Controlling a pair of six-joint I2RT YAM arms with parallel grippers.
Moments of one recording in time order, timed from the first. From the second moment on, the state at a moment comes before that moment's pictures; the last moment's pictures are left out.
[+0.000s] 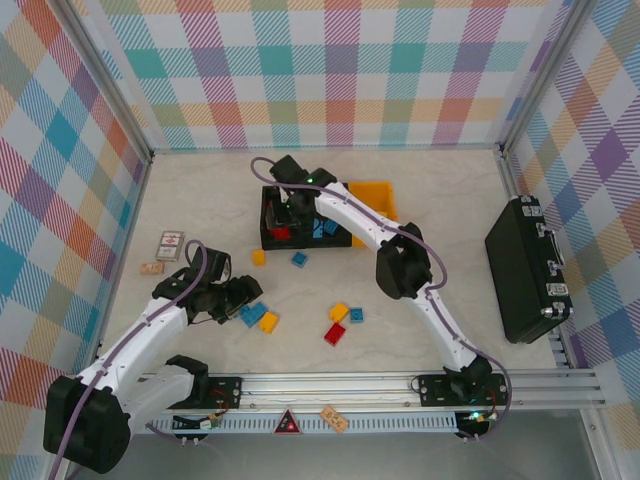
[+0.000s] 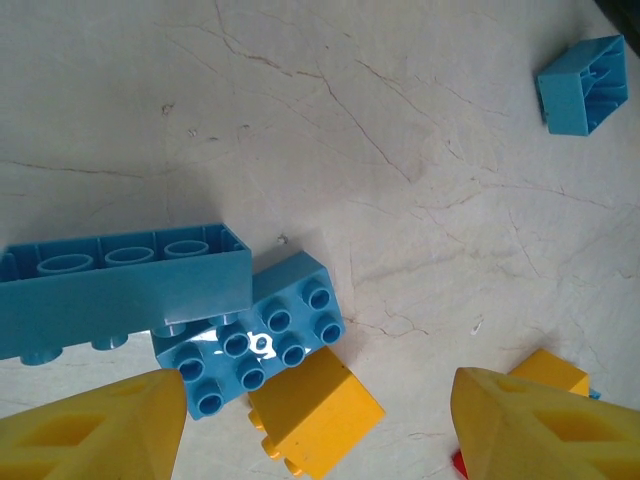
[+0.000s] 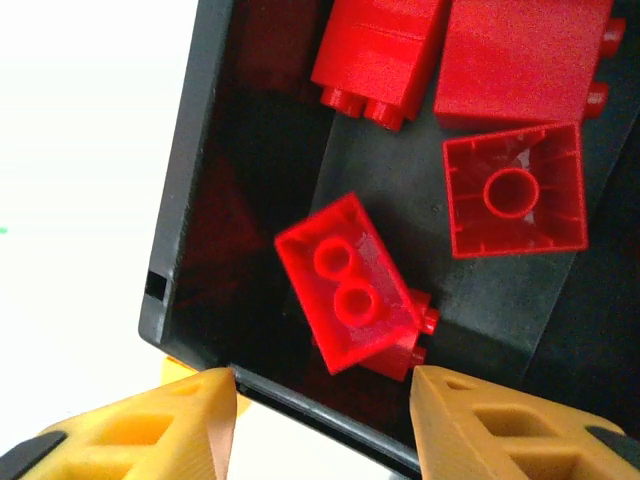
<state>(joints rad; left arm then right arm) -0.31 0.96 0.59 -0.74 0.22 -0.87 0.77 2.47 2.40 -1.01 -0.16 0.51</state>
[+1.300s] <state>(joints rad) -0.42 1.59 0.94 -0.57 -0.16 -0.64 0.78 1.47 1.03 -0.60 -0.13 0.66</state>
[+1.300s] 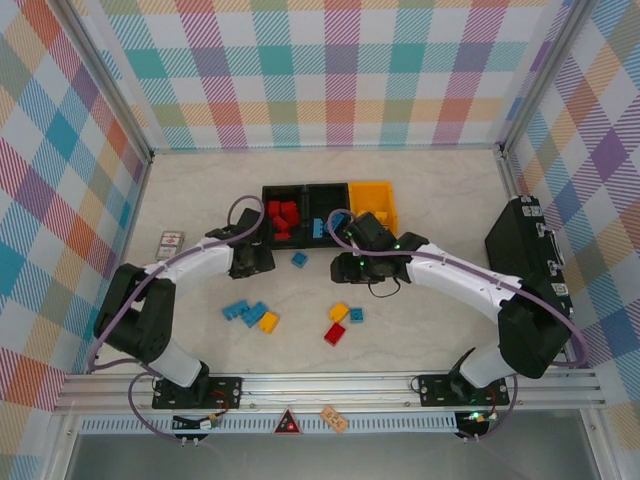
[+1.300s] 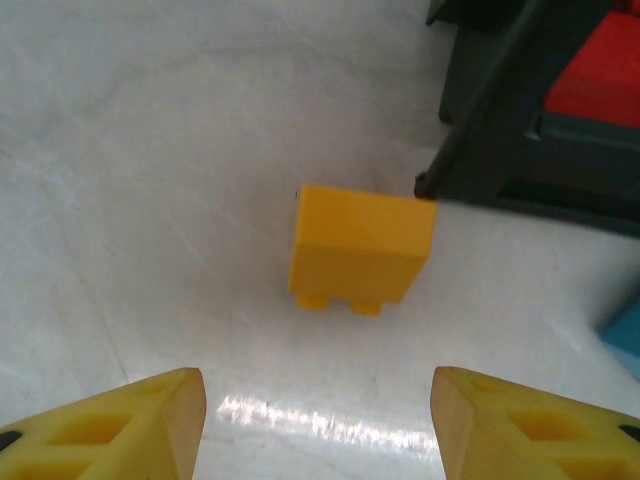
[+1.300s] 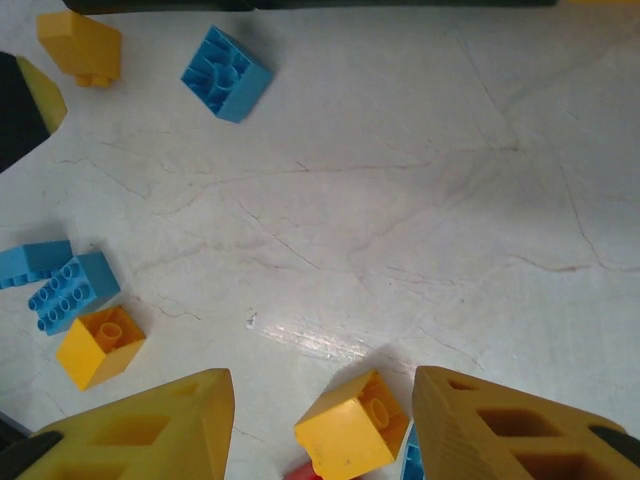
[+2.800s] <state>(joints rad) -0.69 1.67 1.26 -0.67 -0.10 -0.60 0.58 1.29 0.91 -0.61 -0.10 0.71</state>
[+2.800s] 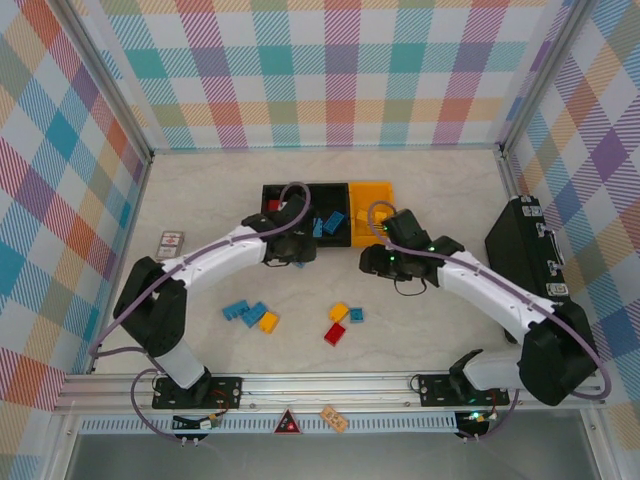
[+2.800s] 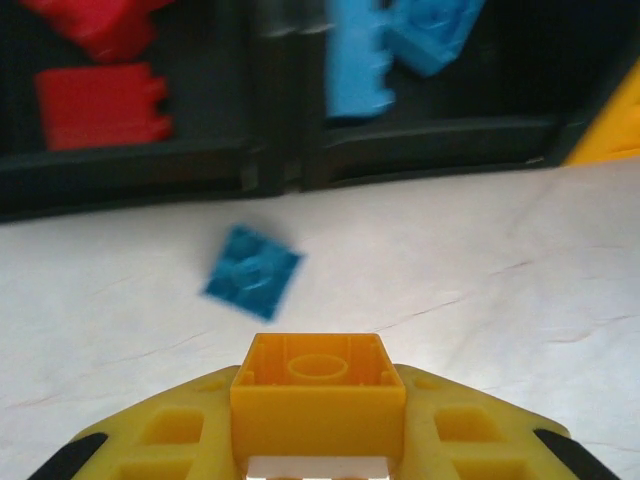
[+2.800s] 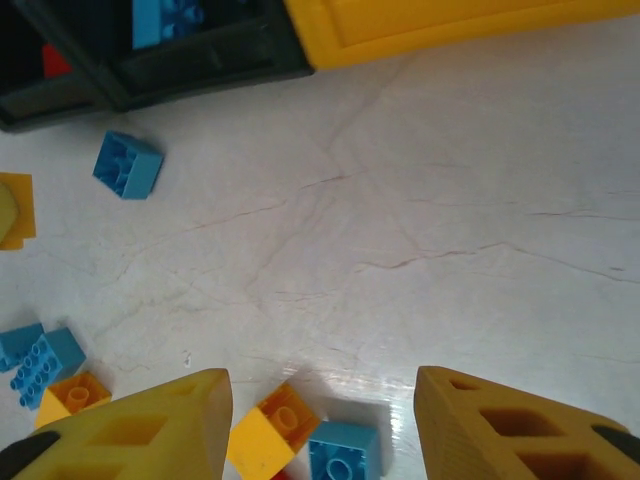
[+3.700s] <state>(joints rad) -0.81 2.28 2.06 -0.79 -0.05 -0.56 0.39 1.05 0.73 -0.68 -0.13 0.73</state>
